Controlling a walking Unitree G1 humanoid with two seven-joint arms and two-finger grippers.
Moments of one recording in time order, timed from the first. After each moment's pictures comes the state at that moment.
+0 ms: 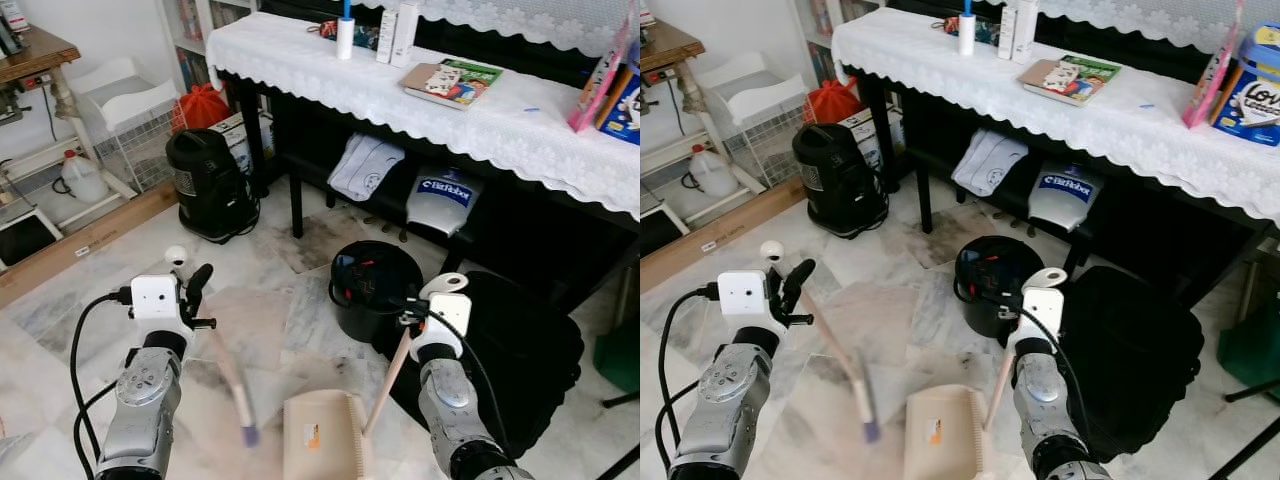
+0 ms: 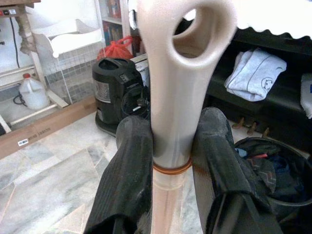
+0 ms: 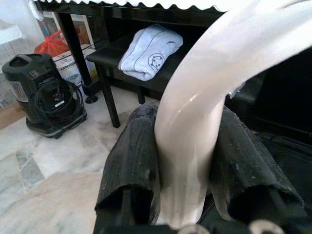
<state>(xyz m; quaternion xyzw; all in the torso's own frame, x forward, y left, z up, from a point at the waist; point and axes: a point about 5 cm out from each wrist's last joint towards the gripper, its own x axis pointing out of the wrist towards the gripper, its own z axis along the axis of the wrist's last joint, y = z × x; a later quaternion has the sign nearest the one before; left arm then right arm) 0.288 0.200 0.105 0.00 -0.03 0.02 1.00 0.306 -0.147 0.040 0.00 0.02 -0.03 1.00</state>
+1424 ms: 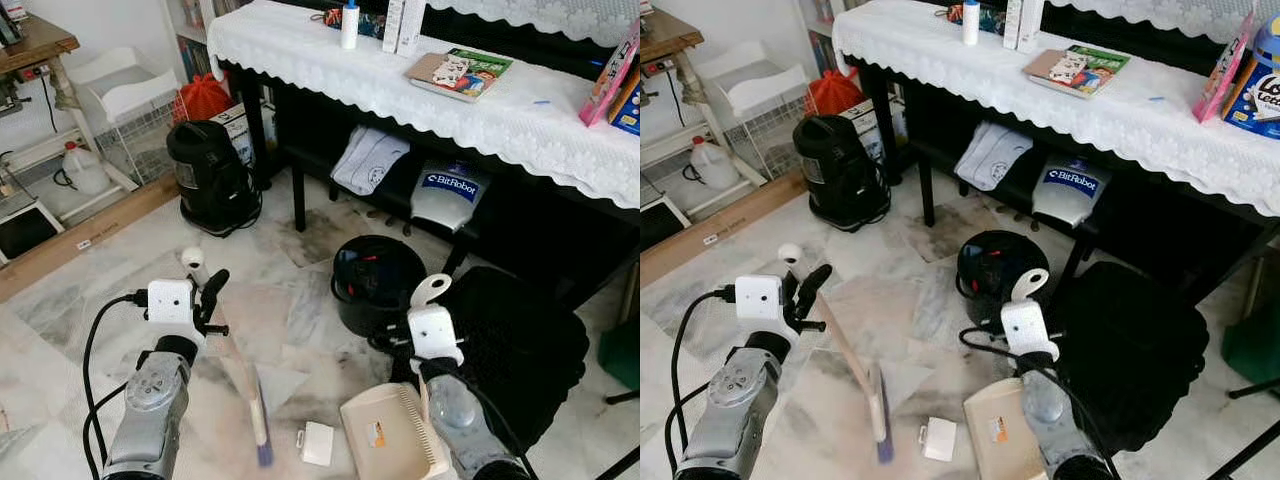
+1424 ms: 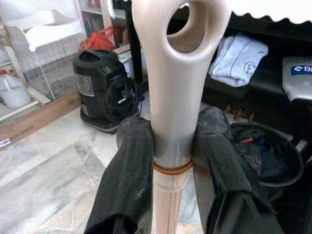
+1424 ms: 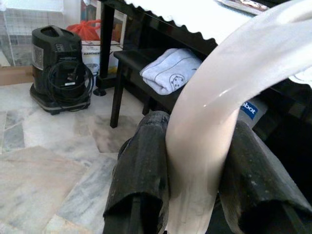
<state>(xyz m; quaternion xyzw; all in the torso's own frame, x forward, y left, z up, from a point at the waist) 0.284 0.190 0.098 0.01 -0.02 -0.02 1.00 0.289 -0.147 0.038 -0.17 -0.02 0.03 0.98</state>
